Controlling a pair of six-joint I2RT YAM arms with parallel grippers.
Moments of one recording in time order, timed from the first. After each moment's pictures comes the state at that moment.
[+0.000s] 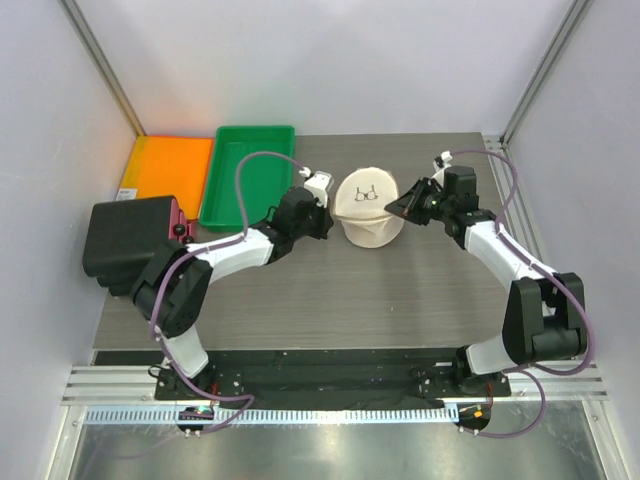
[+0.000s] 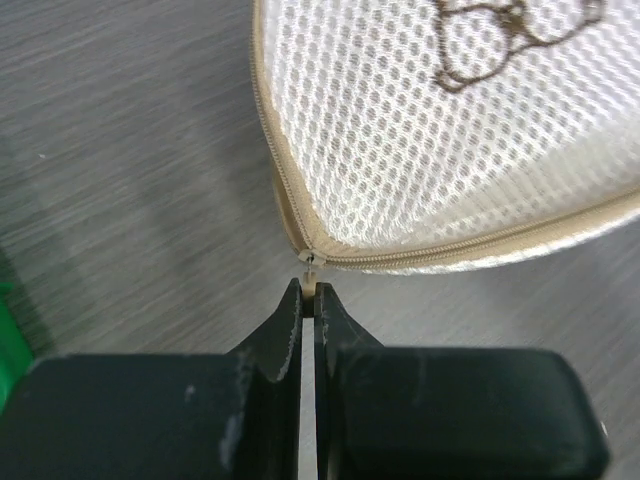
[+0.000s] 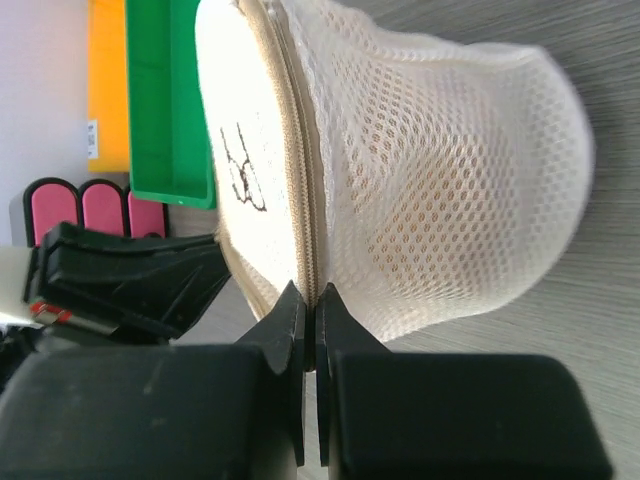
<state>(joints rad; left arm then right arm) -0.67 1.76 1.08 0.19 0.00 -0.24 0.12 1.43 0.94 -0.06 -0.46 0.69</state>
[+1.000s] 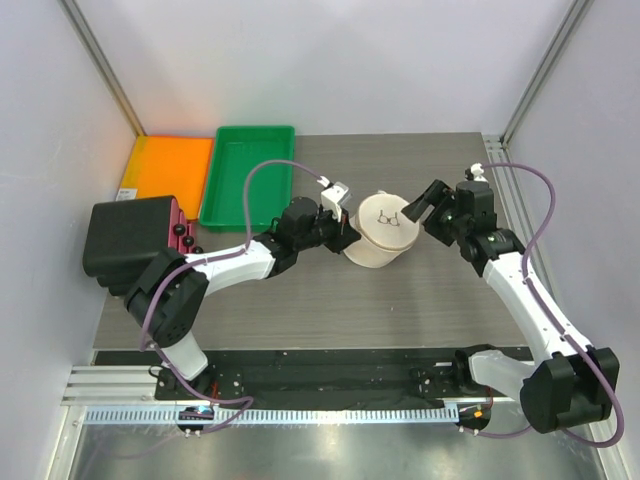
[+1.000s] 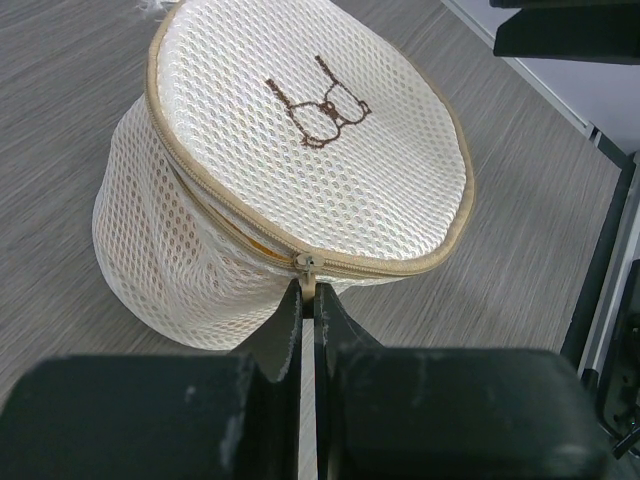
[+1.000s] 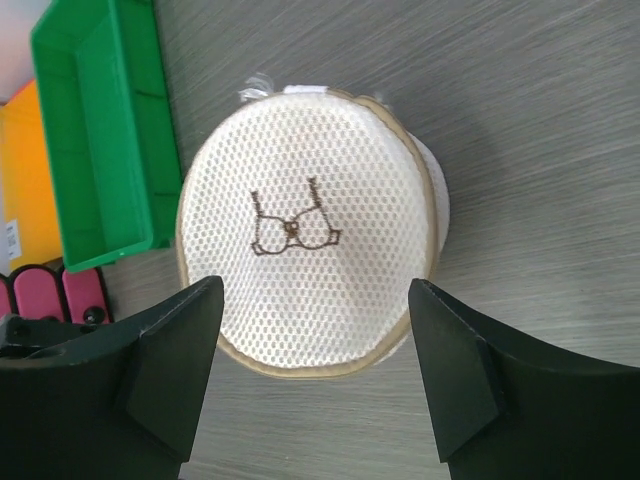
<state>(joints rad) -0.74 1.68 0.98 0.39 0.29 -0.26 0.18 1.11 0.91 -0.37 -0.08 0.74</state>
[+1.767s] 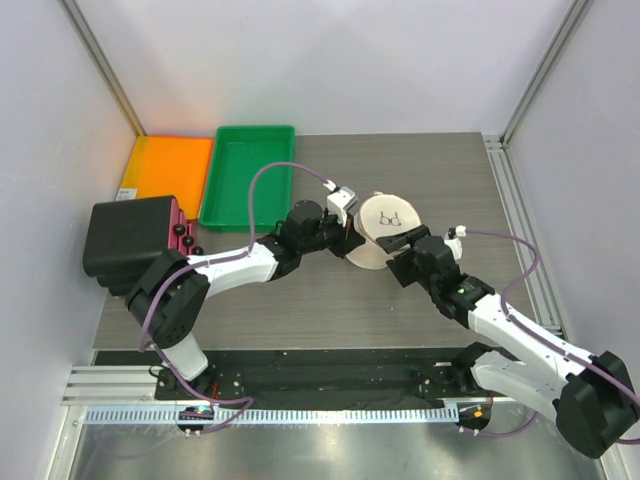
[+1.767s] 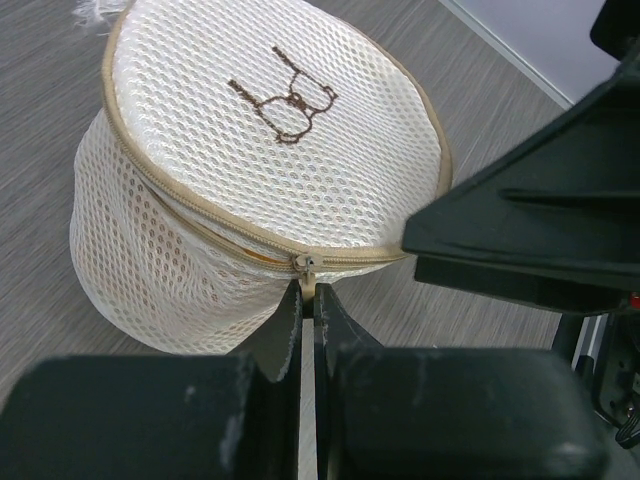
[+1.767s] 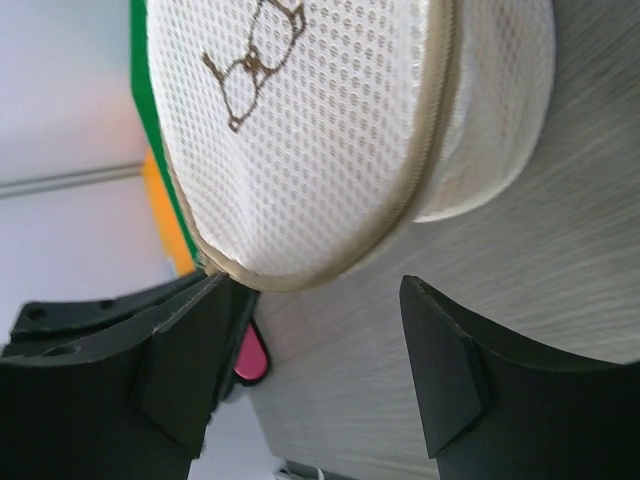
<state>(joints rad) -0.78 1.68 0.98 0.39 0.29 -0.24 0.56 0.93 0.51 -0.13 0.23 1.44</state>
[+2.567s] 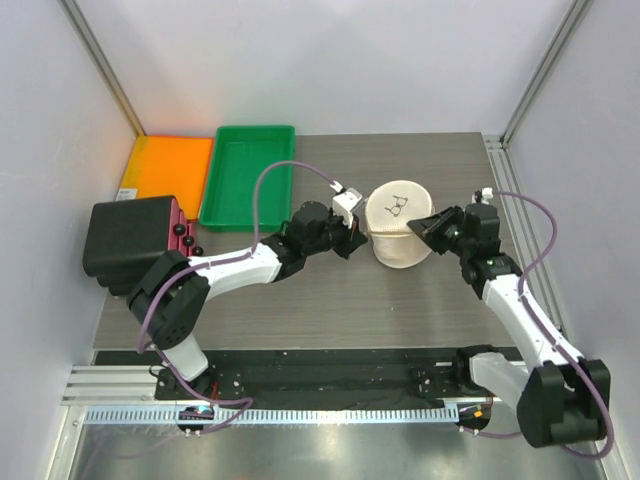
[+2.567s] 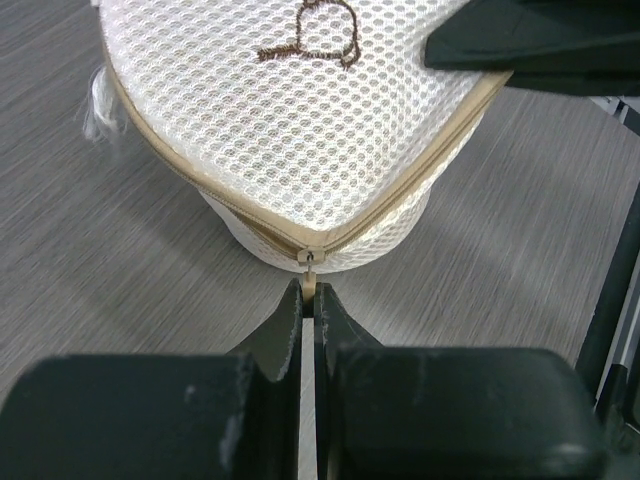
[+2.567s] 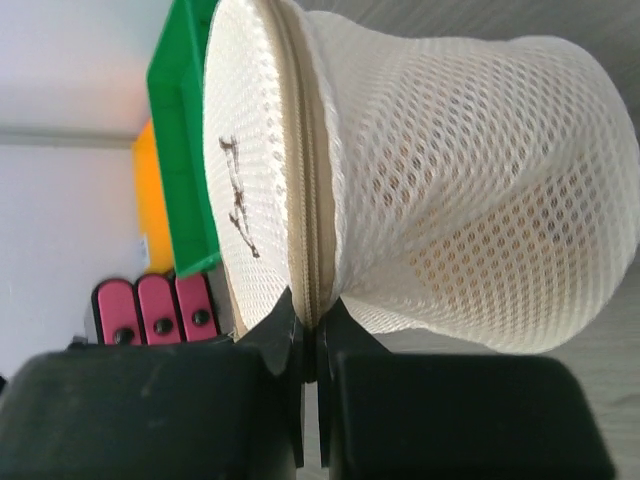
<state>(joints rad) -0.81 1.68 1.01 0.35 0.21 -0.17 0.14 0.99 0.62 -0.10 -0.14 1.03</state>
